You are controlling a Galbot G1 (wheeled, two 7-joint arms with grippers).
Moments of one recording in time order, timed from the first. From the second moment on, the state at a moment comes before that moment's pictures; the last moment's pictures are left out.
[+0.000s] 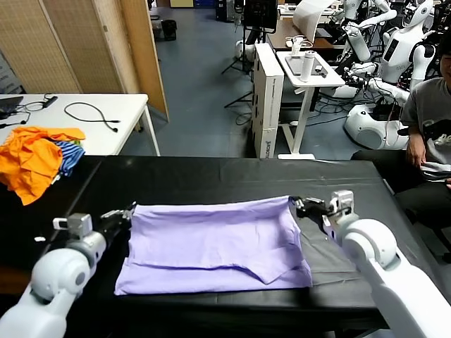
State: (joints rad) left arm 1.35 -0.96 -0.62 -2.08 -0.71 0.61 -0.12; right arm -1.11 0.86 0.36 2.05 0.85 -0.74 0.17
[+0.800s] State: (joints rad) left arm 1.63 -1.09 -0.68 -2.17 -0.51 0.60 -0.09; right arm -1.44 0.85 0.49 2.16 0.81 -0.74 0.15
